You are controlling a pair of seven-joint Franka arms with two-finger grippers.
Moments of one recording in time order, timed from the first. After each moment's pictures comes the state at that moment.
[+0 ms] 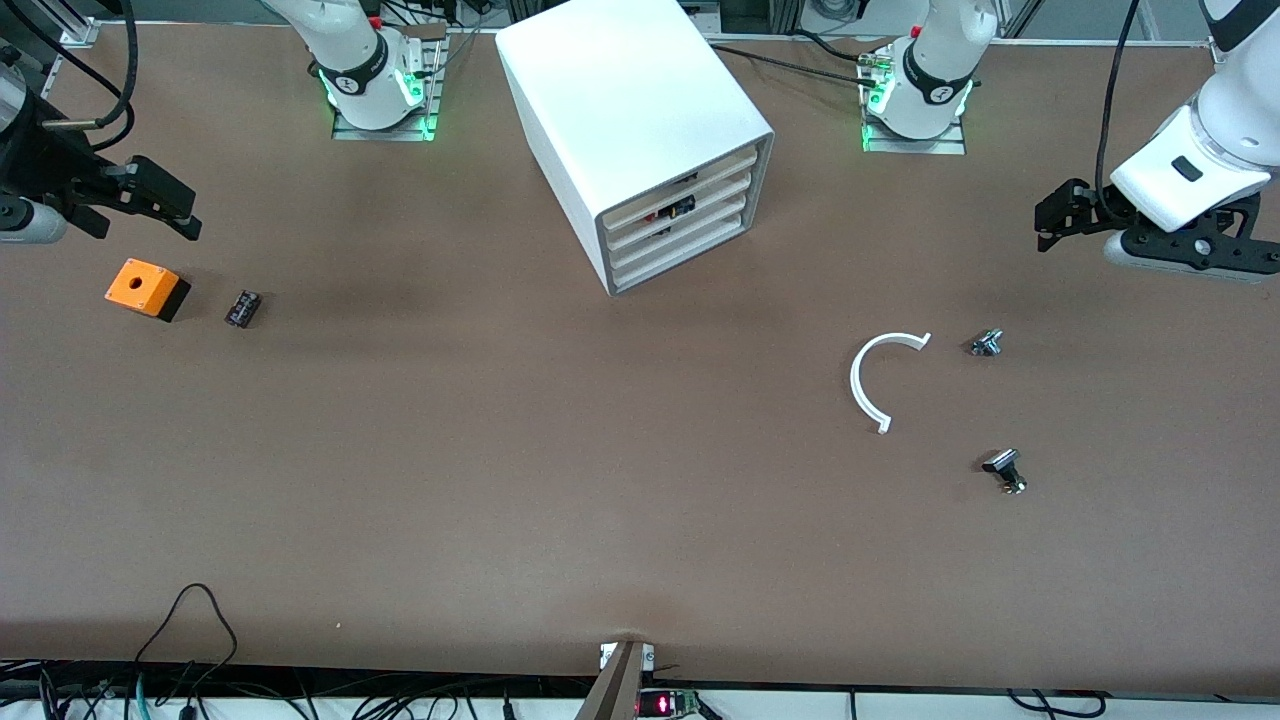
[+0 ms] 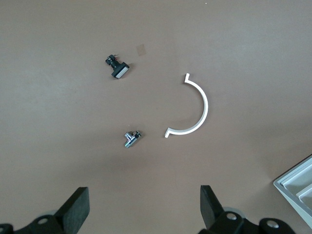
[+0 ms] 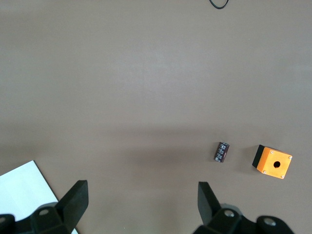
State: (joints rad) left arm -0.05 -0.03 -0.05 -1.69 0.06 1.61 0.07; right arm 0.02 0.02 0.07 -1.50 0.00 1.54 0.11
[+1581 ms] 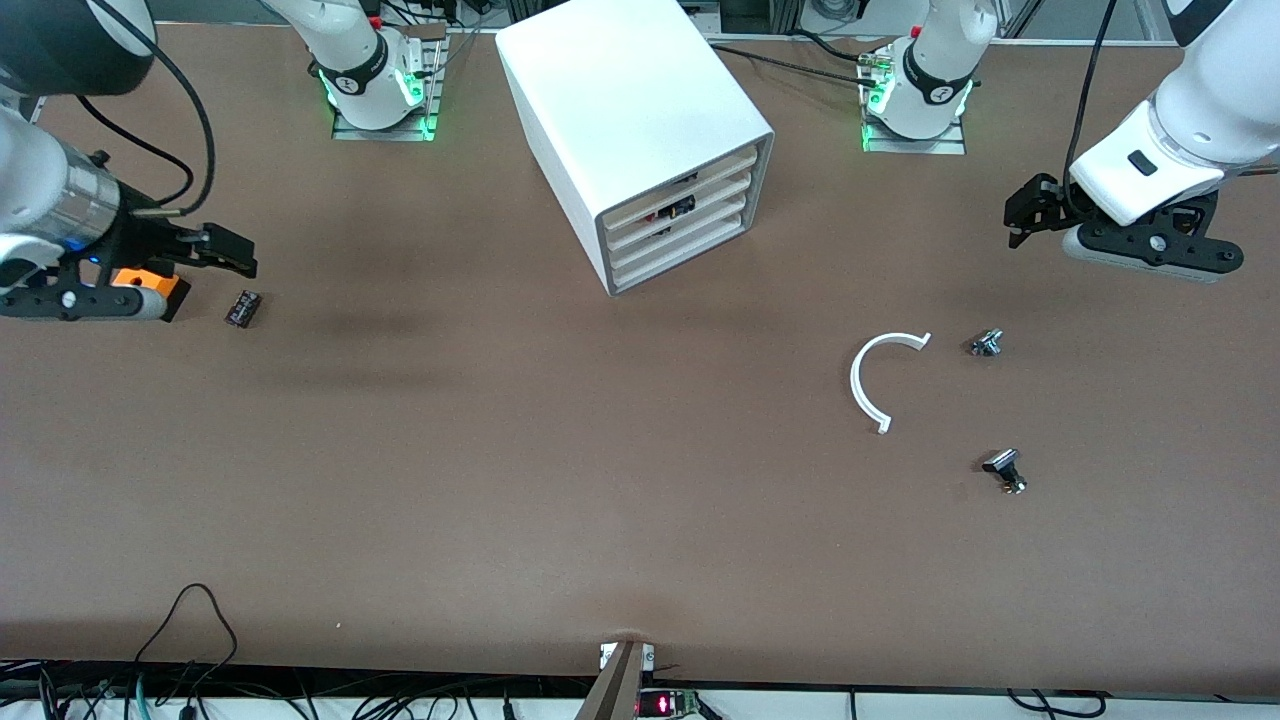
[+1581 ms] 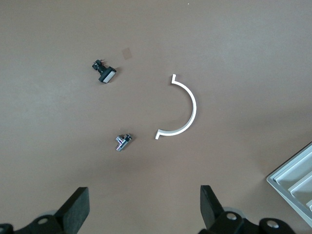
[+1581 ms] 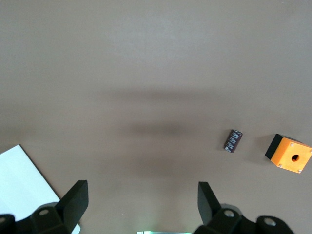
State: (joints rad) left arm -0.06 -0.03 -0.10 -1.68 0.05 1.61 0.07; right arm 0.03 0.16 0.09 -1.52 0.00 1.53 0.10
